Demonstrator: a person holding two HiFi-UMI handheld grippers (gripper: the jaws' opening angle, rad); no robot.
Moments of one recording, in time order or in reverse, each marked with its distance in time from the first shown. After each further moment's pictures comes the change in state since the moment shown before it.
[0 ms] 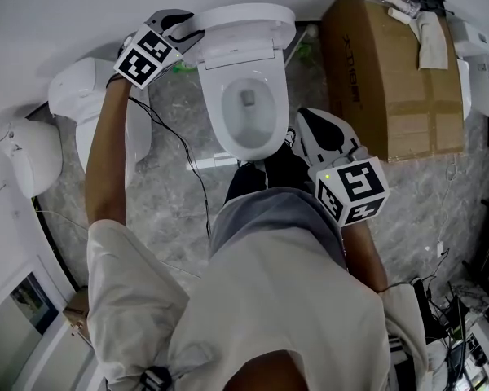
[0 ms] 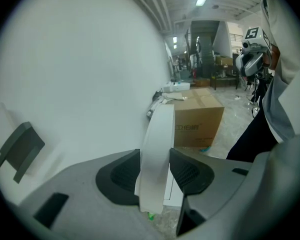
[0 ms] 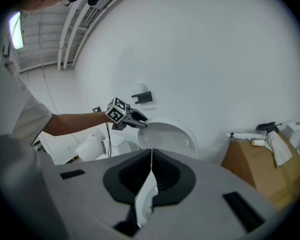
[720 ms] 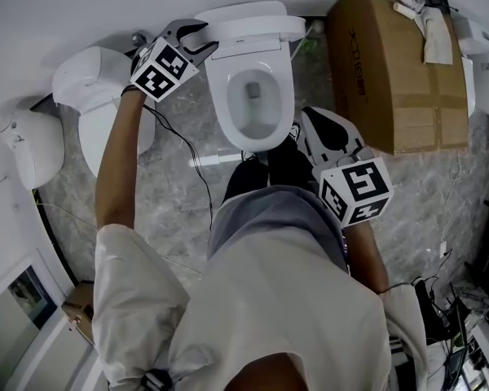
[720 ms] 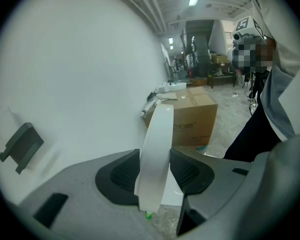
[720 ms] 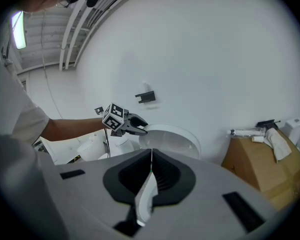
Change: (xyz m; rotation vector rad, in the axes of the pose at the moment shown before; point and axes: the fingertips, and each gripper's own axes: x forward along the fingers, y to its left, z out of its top) left arm -0.014 -0.068 -0.017 0.022 -0.005 0.012; right arm -0.020 0.028 -0.022 0.002 -0.008 0.008
